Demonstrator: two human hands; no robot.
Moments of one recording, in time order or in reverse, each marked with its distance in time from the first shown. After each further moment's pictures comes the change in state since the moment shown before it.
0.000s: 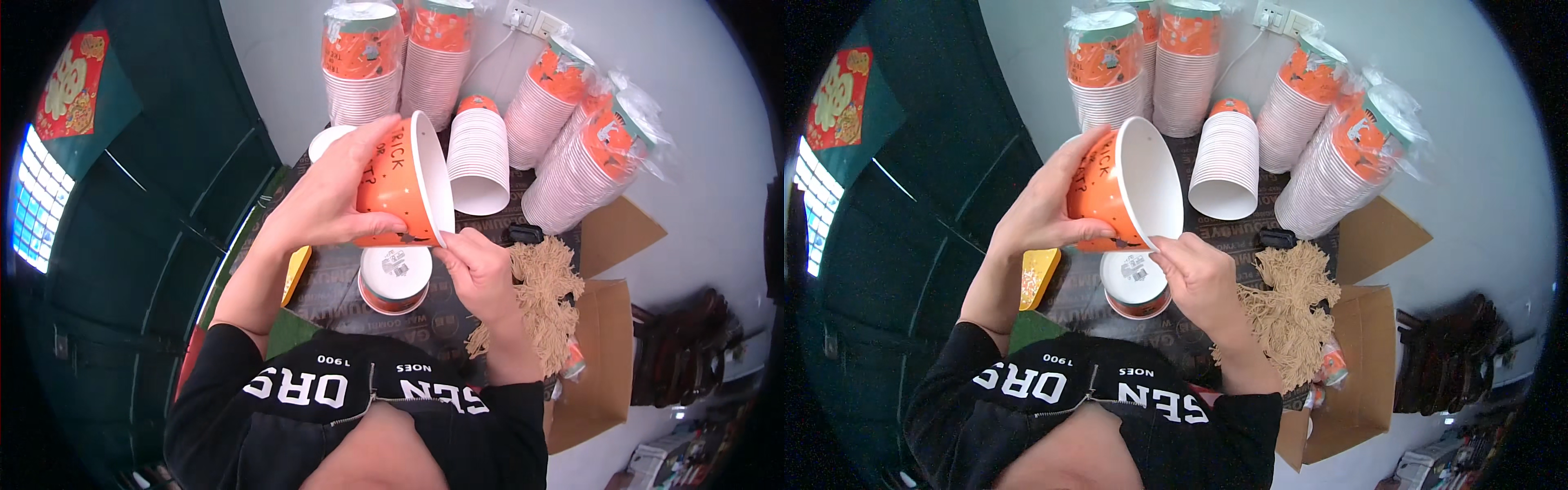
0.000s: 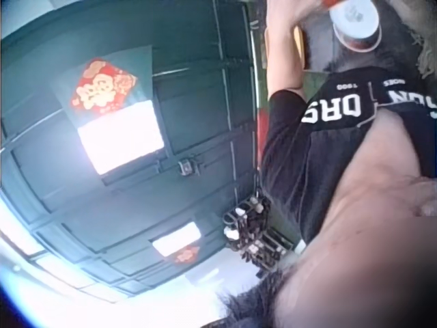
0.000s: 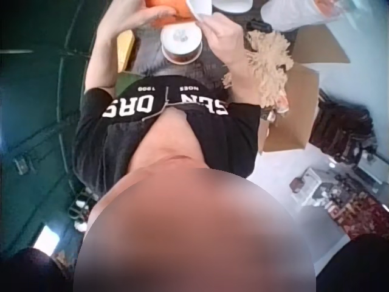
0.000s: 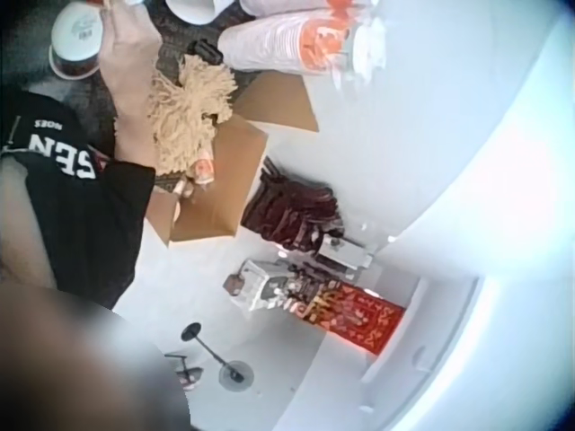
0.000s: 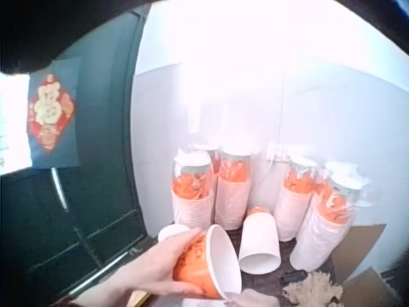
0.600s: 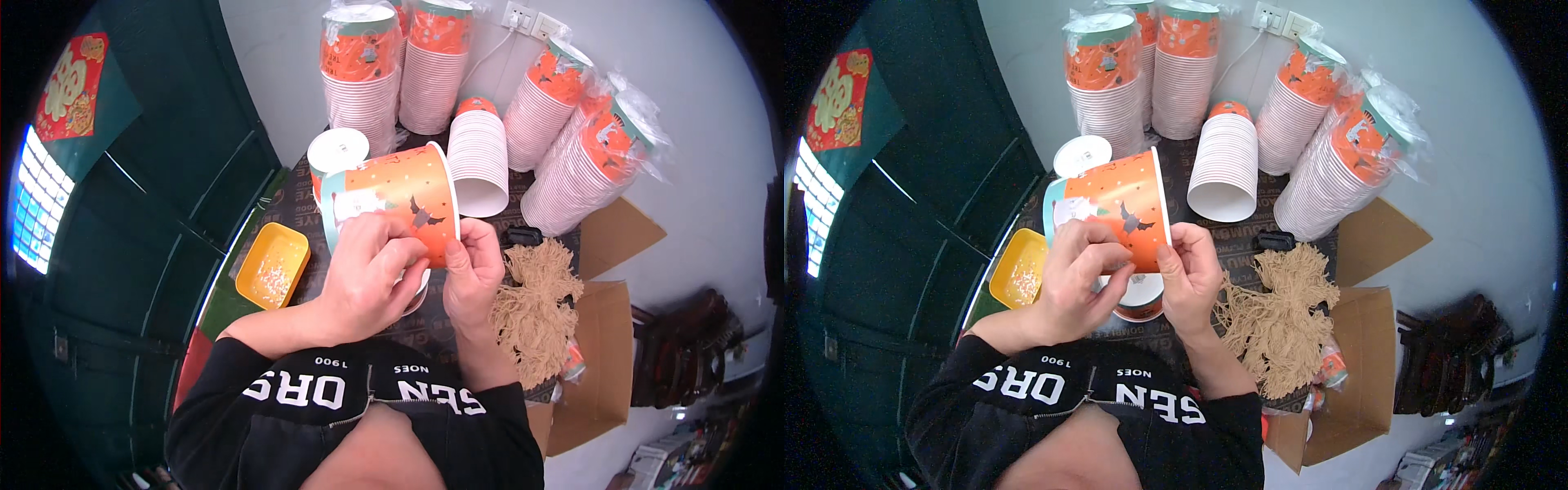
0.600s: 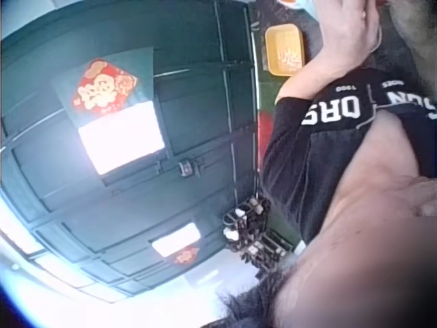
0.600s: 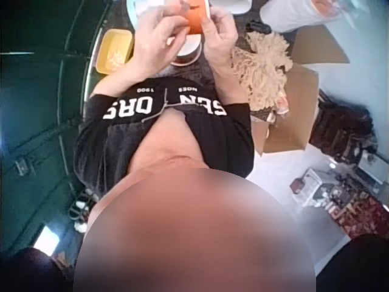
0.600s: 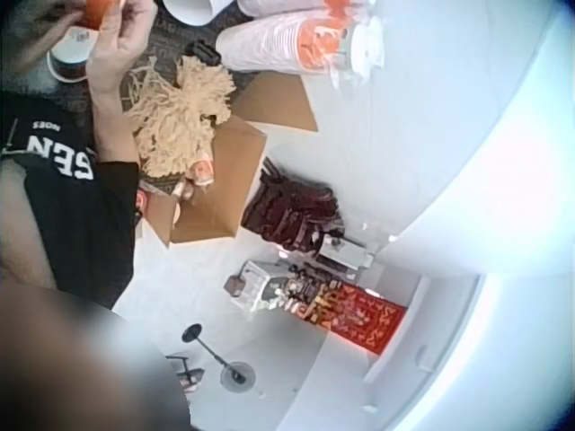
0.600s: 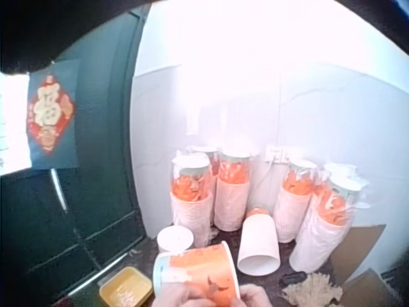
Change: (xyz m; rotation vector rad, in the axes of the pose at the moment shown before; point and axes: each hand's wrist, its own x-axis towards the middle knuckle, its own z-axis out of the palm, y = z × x) left_hand -0.038 0.077 0.049 0.045 0.290 0.039; right_hand -0.005 0.003 0.047 0.847 0.380 0.103
